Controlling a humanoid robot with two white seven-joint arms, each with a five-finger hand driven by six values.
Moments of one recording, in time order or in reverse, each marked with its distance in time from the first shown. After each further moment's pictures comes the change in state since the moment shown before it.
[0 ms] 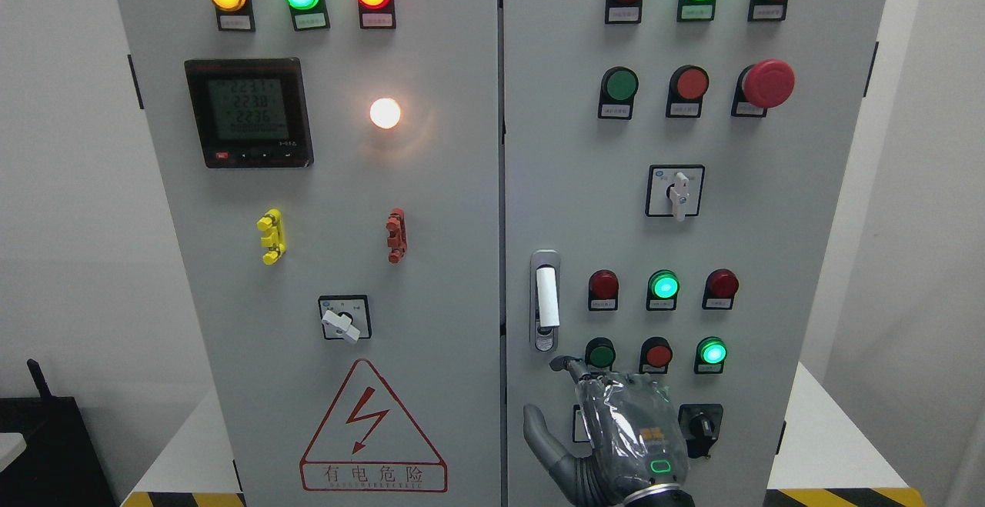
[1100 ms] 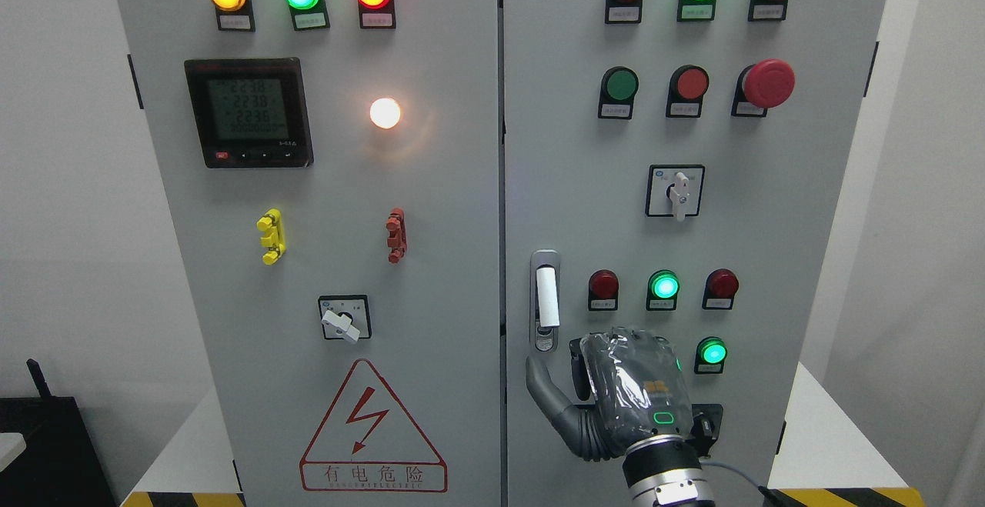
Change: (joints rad) left arm 0.000 0.000 0.000 0.000 0.000 0.000 0.000; right arm -0.125 0.004 -0.008 0.018 0.011 0.055 0.075
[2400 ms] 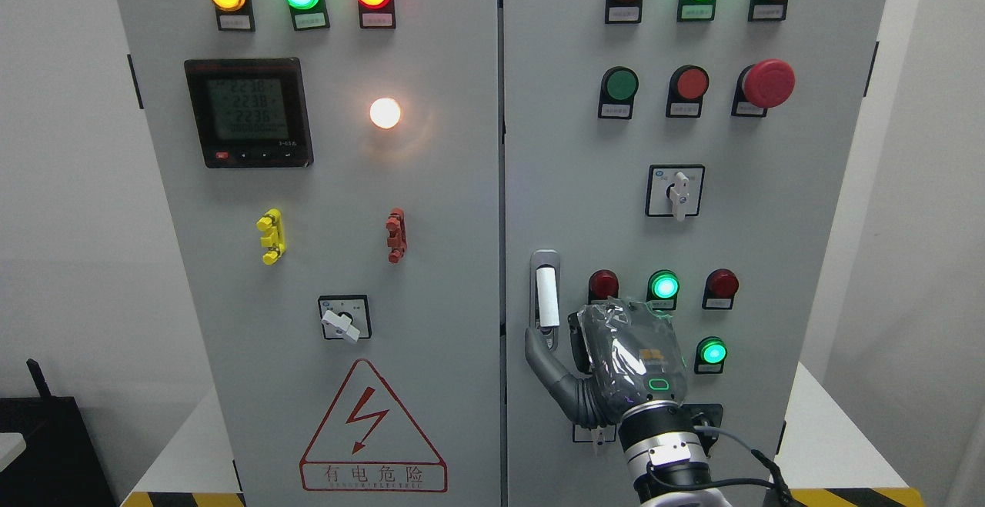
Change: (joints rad) left arm 0.000 0.000 0.000 0.000 0.000 0.000 0.000; right arm -0.080 0.000 -0.008 0.054 0.004 0.025 0.019
